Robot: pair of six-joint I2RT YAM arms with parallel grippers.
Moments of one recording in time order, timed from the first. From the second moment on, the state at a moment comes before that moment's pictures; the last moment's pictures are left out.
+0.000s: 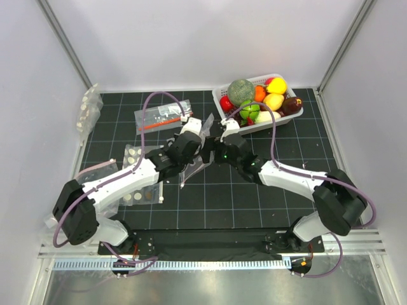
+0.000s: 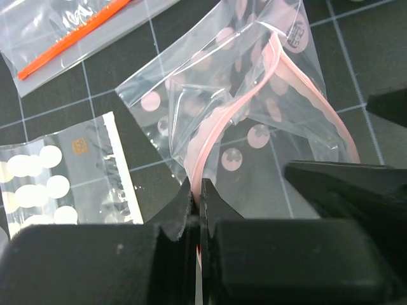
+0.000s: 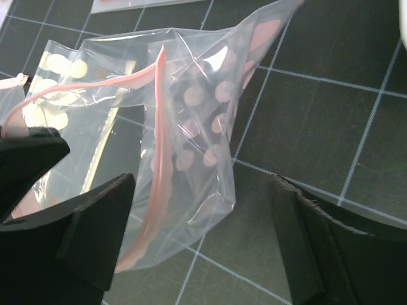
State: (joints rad) left arm -0.84 1.41 1.06 -0.36 -0.56 -0.26; right arm 0.77 1.48 0.85 0.19 0.17 0.47
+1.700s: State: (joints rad) left arm -0.84 1.39 1.06 -0.36 -0.53 -0.27; right arm 0.58 1.25 0.86 0.08 0.34 0.49
